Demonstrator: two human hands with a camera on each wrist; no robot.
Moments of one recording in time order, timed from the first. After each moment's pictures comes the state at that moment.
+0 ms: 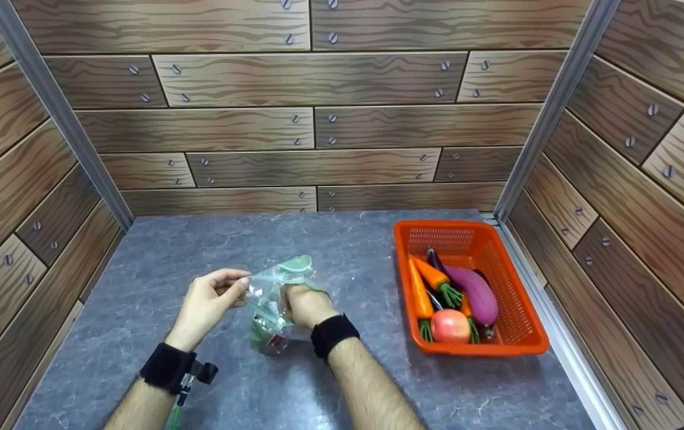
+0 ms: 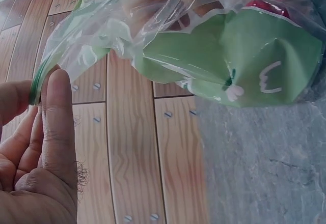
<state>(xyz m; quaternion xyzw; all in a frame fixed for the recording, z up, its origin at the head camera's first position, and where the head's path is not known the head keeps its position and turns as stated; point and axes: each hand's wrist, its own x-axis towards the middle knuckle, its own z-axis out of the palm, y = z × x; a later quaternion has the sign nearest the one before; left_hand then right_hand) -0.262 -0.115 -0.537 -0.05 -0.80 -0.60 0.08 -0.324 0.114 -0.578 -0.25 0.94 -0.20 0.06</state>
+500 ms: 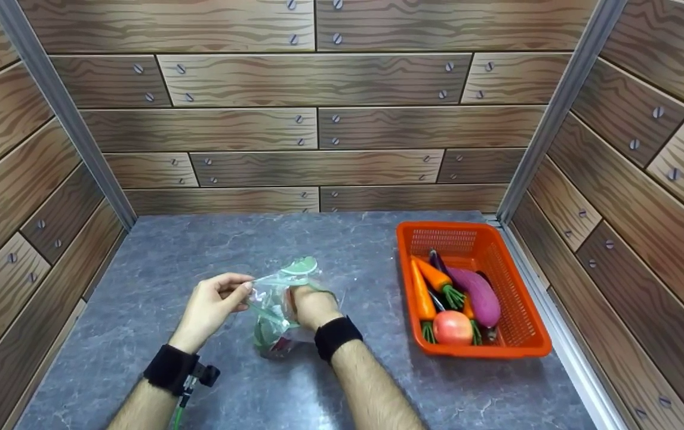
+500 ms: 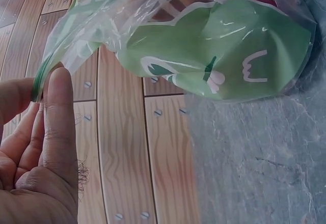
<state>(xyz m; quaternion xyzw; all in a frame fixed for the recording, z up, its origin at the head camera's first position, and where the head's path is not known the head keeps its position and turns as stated) -0.262 -0.118 -0.546 -0.05 -0.80 -0.60 0.07 -0.324 0.115 -0.585 -0.25 0.95 -0.19 0.00</state>
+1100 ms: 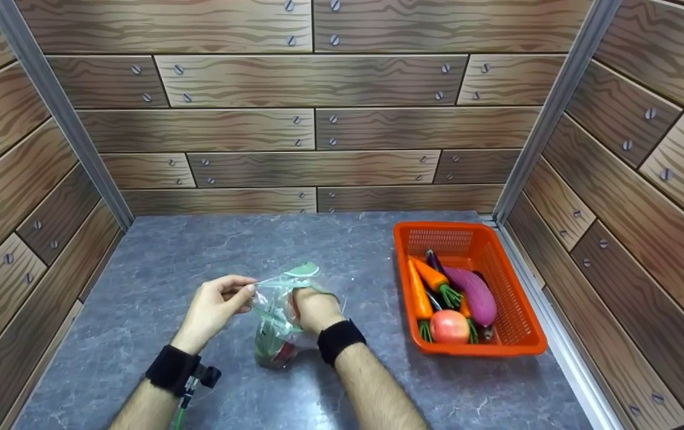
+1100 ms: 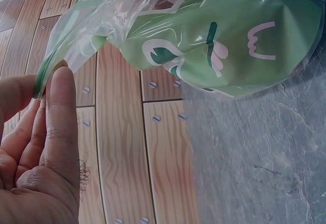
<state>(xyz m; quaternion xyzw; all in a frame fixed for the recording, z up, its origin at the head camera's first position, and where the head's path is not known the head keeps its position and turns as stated) -0.261 -0.112 -0.548 -0.06 -0.79 -0.60 0.05 -0.317 0.126 -0.591 -0.25 0.96 -0.15 -0.03</state>
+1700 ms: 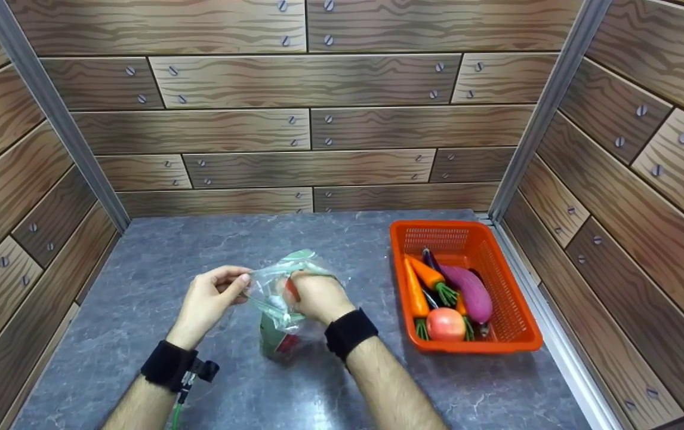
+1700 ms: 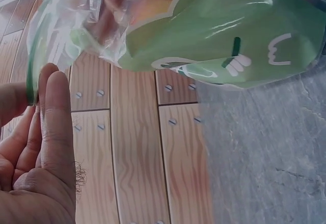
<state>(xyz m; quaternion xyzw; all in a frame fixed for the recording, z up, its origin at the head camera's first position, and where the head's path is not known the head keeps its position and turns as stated) -0.263 -0.107 -0.529 -0.05 -0.79 -0.61 0.08 -0.308 0.141 -0.526 -0.30 0.94 -0.14 -0.05</state>
